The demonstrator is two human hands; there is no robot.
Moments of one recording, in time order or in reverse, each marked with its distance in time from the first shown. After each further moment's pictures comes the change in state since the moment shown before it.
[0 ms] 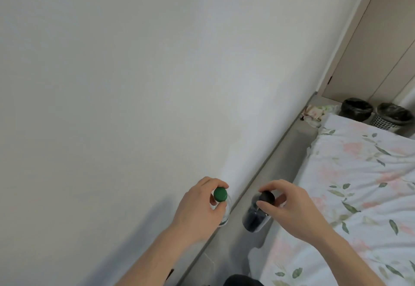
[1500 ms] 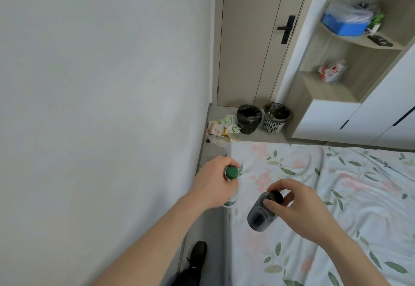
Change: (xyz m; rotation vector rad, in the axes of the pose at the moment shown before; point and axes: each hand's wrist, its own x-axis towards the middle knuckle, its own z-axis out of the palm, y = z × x) left_hand 0.712 0.289 0.265 -0.067 -0.445 0.433; right_hand 0.402 0.260 -0.390 -0.030 0.444 0.466
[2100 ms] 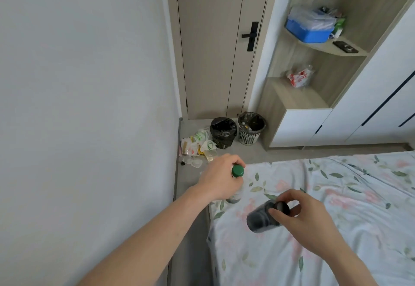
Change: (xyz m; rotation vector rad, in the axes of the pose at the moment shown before) left_hand 0.303 0.022 0.022 0.075 -0.196 0.167; right_hand 0.203 0.031 -0.067 0.082 0.189 0.256
